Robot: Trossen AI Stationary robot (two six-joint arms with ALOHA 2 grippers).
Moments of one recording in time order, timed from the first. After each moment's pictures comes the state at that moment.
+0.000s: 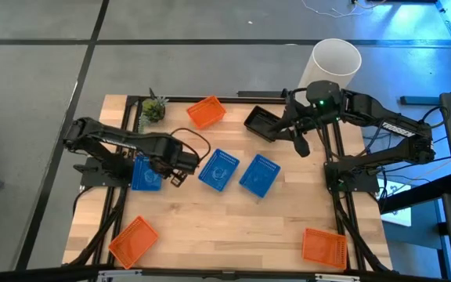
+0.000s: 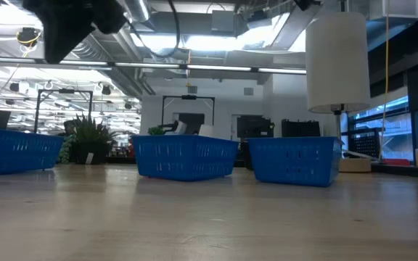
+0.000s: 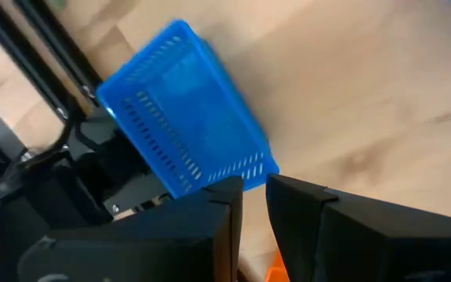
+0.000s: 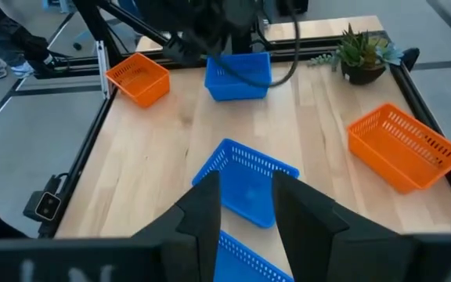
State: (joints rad) left arm -0.15 1.53 1.38 -1.56 -0.05 -1.20; right arm -0.24 1.16 1.40 -0.80 -0.34 -0.06
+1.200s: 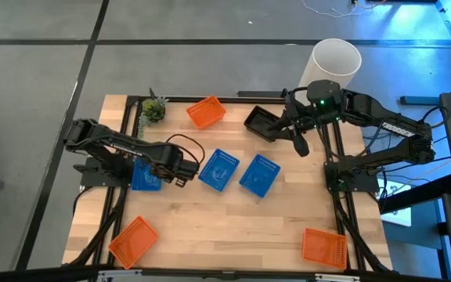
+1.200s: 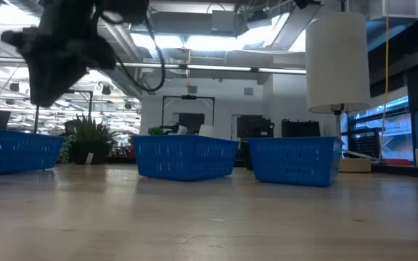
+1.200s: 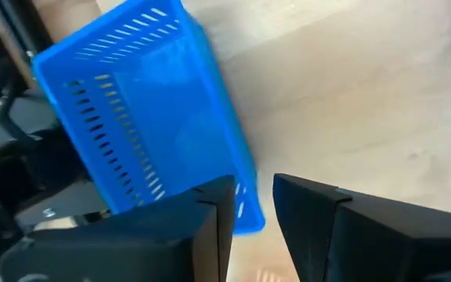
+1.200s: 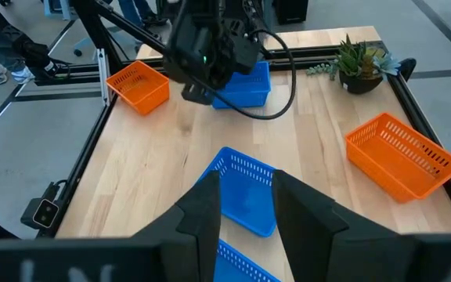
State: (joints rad) left arm -0.15 1.53 1.11 -1.37 -0.07 -1.43; right arm -0.24 1.16 1.40 -0.77 -0.34 -0.06
